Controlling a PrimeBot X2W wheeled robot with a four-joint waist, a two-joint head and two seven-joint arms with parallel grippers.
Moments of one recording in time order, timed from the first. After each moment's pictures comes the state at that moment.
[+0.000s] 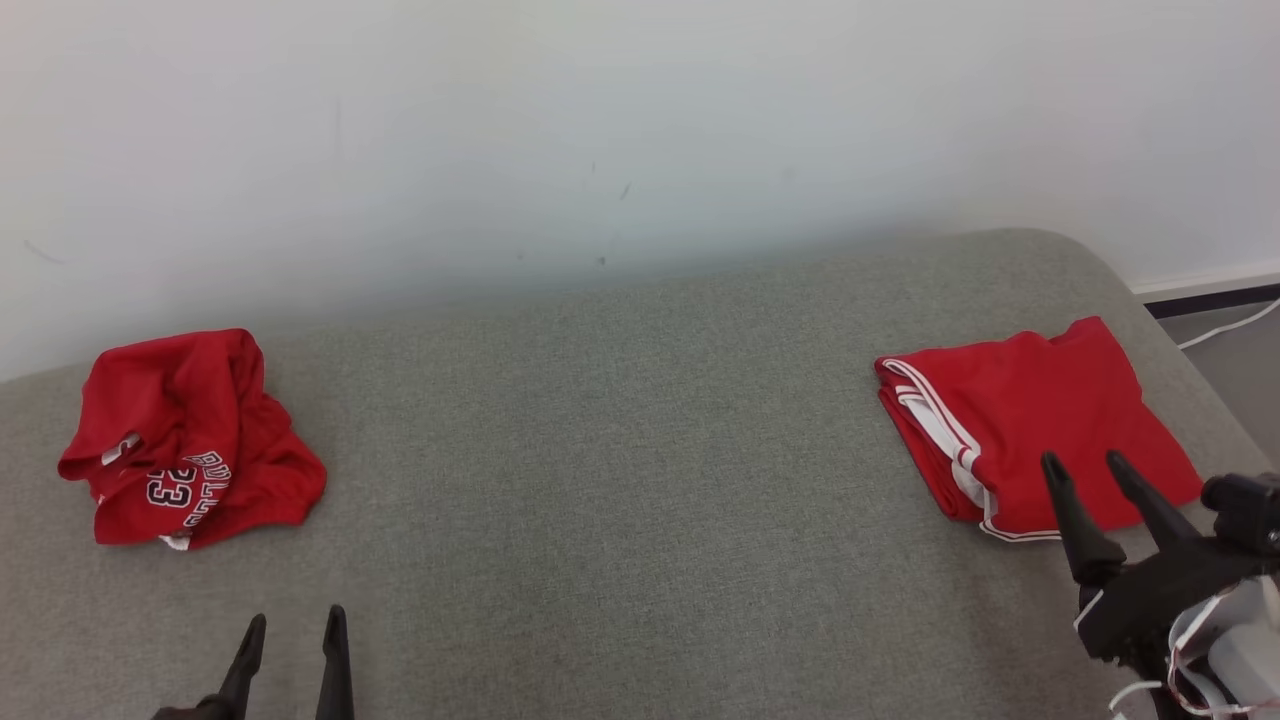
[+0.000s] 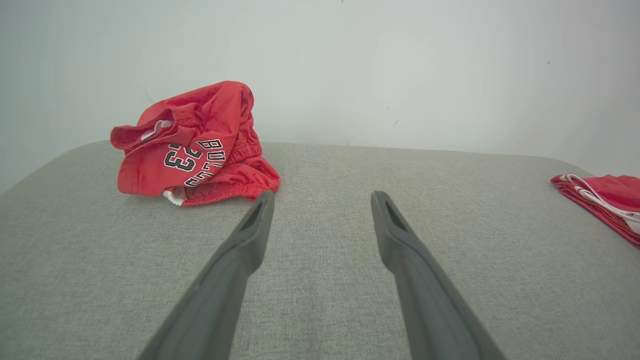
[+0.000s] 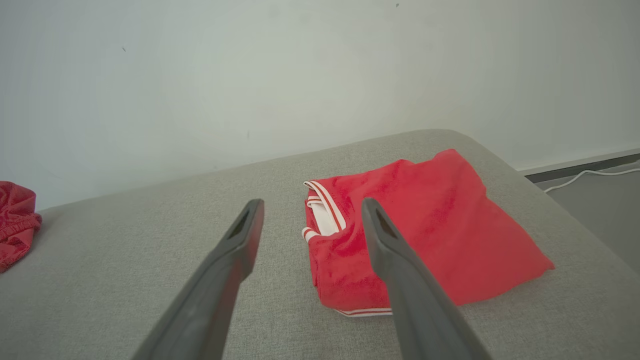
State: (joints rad) left arm 0.04 0.19 -0.24 0.21 -0.31 0.10 -0.25; right arm -0.30 -0.54 0.52 0.44 0.97 -0.01 -0.26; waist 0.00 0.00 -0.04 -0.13
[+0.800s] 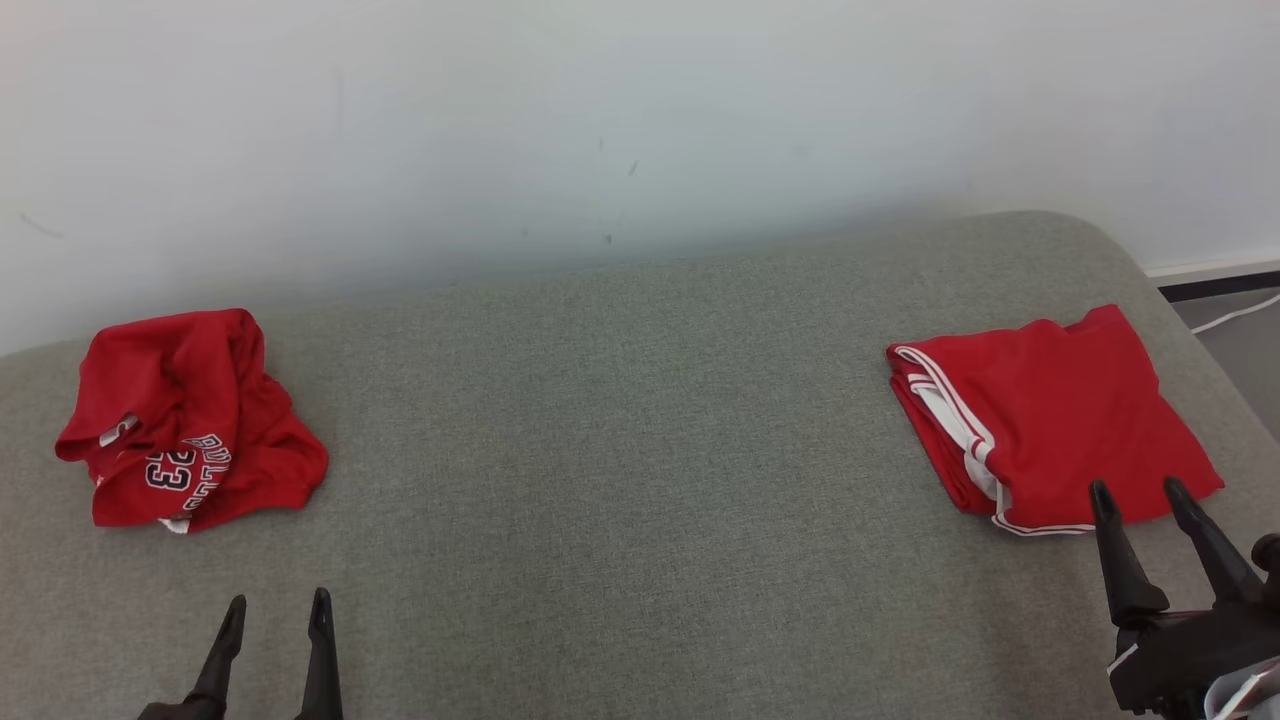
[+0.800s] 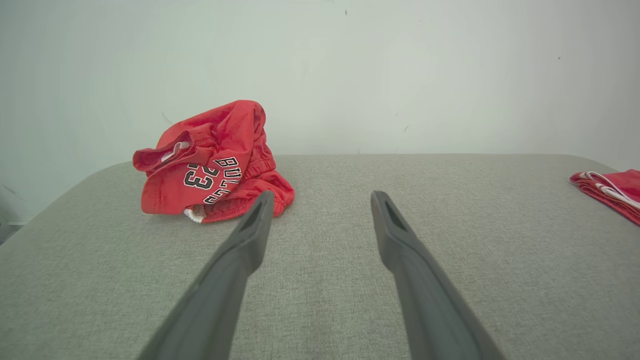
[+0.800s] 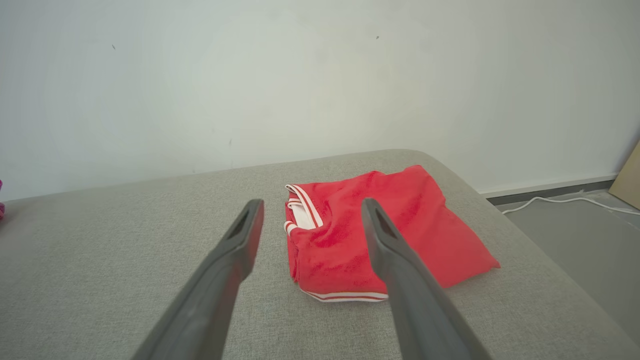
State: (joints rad) left arm 0.06 0.19 -0.20 0.15 -0.22 0.12 -0.25; right arm -0.06 -0.52 0.28 0.19 0.74 -0.11 -0.26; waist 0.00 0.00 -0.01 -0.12
